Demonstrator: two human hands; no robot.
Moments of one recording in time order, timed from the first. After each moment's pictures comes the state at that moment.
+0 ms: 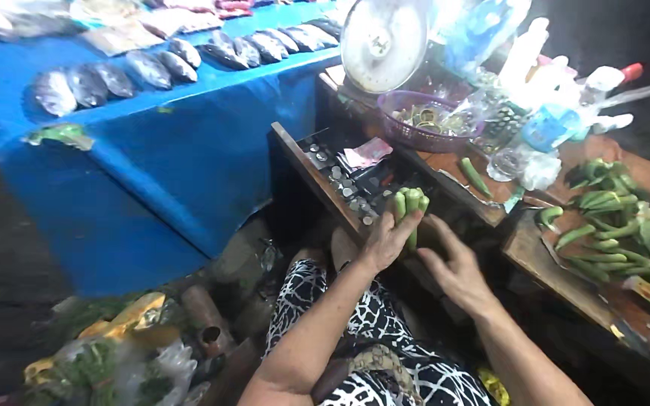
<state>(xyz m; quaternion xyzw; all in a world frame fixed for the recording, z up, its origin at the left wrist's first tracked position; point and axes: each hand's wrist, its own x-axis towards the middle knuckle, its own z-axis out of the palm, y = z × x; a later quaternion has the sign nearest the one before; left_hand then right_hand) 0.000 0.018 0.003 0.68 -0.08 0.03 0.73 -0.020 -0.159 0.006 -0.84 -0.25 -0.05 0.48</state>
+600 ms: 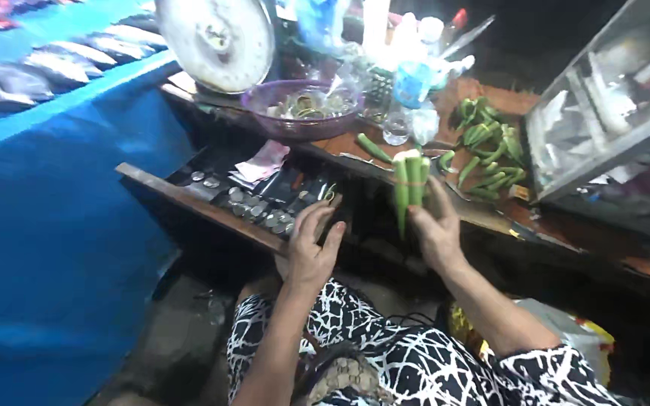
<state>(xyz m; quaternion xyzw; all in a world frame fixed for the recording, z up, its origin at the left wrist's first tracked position) -0.005 0.020 -0.016 0.81 -0.21 0.20 0.52 -0.040 -0.210 0.020 -0.71 -0.04 -0.23 0.67</state>
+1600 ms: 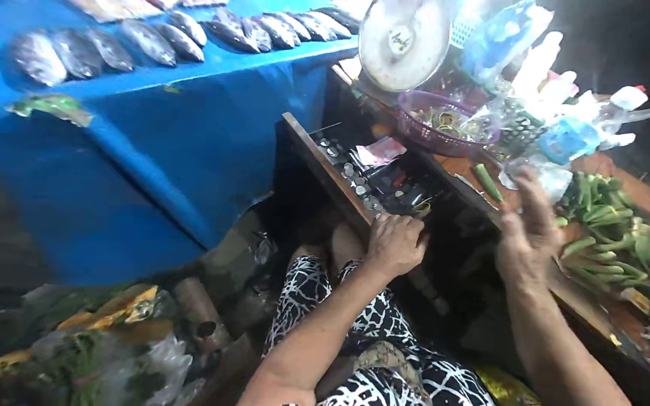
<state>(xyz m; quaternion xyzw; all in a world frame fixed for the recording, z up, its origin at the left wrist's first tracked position) -0.003 0.035 0.002 0.94 -0.15 0.03 0.30 0.015 -0.162 0.061 -0.80 -0.25 -0.30 0.45</state>
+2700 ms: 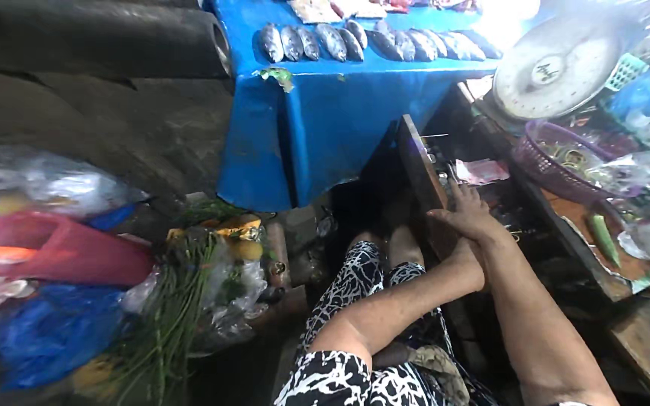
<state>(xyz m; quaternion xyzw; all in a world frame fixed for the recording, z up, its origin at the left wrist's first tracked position) -0.015 0.033 0.000 0.95 -0.11 -0.08 0.28 0.091 0.016 0.022 -0.94 -0.25 0.17 0.14</state>
